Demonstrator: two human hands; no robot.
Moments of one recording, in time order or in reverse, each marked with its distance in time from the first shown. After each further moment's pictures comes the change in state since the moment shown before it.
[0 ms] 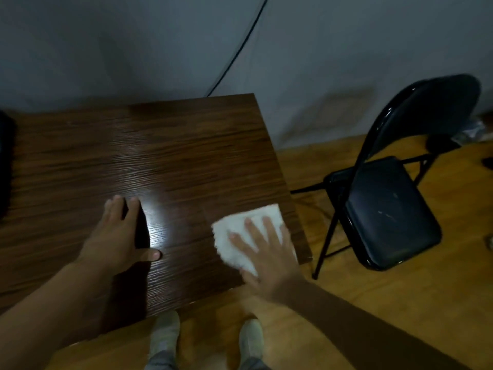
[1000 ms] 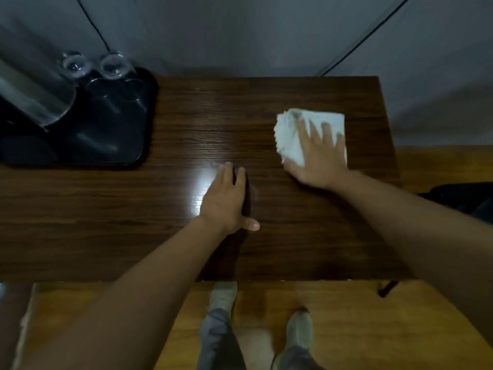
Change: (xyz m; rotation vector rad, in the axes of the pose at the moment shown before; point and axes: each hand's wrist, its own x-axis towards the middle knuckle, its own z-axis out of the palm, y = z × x) left_hand -0.010 0.000 -0.016 0.008 0.012 0.007; right_hand 0.251 -0.025 -0.035 0.036 -0.155 0.132
